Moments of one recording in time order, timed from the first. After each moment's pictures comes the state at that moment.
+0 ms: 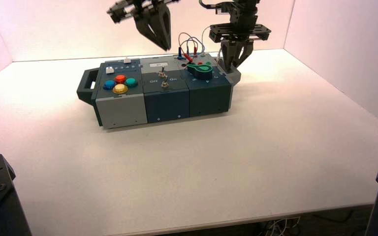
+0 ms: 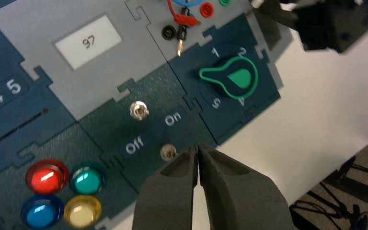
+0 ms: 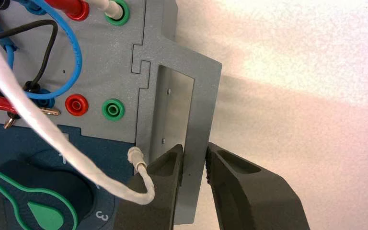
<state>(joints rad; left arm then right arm) -0.46 0.14 0.42 -0.41 0.76 0.10 0.35 0.48 0.12 0.05 0.83 -0.01</state>
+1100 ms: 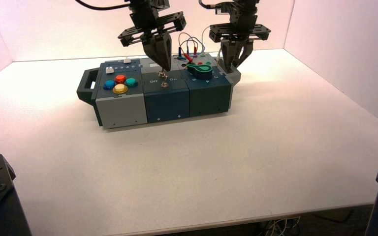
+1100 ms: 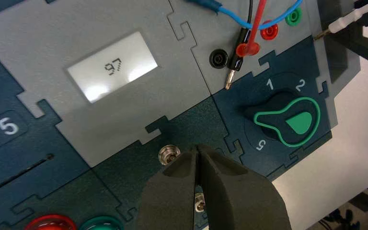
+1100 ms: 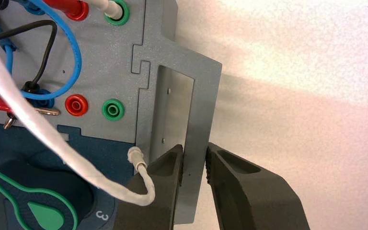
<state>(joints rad) -0.42 0.35 0.31 -0.41 0.77 0.08 0.35 0.48 0.11 0.05 0.84 -0.01</state>
